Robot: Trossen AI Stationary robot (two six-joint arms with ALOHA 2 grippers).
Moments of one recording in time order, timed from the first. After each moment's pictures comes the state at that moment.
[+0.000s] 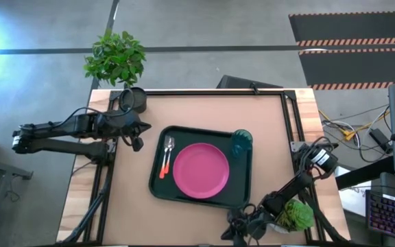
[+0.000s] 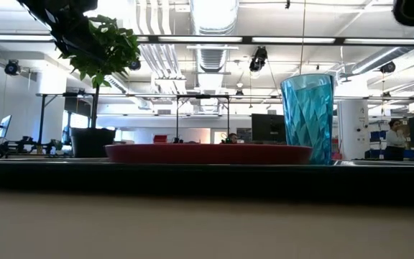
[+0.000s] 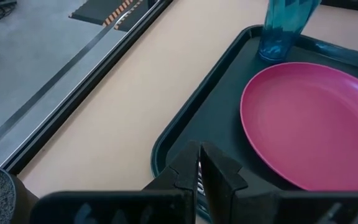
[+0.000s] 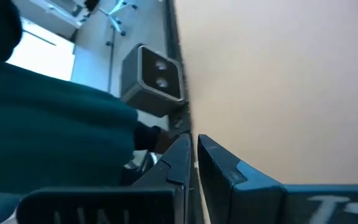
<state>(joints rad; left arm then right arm) 0.11 0.70 0.78 -0.70 -0.29 -0.17 0.79 2.04 0.93 0.54 0.25 1.09</state>
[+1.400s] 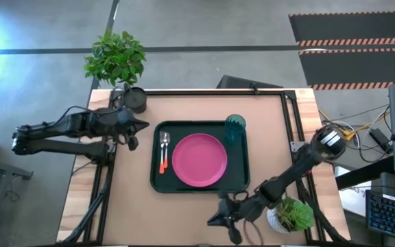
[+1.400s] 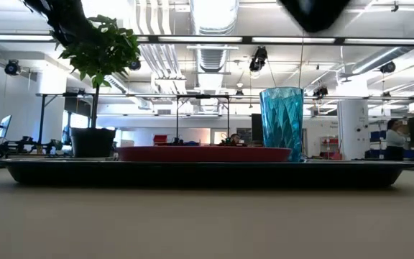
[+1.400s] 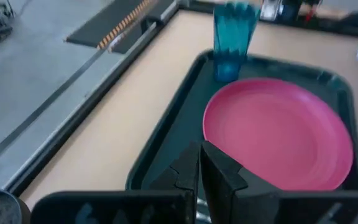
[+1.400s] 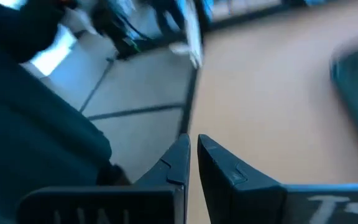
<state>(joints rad) 0.11 0.64 0.81 -0.69 -0.26 -0.12 0.65 1.80 1.05 0.39 0.24 0.53</state>
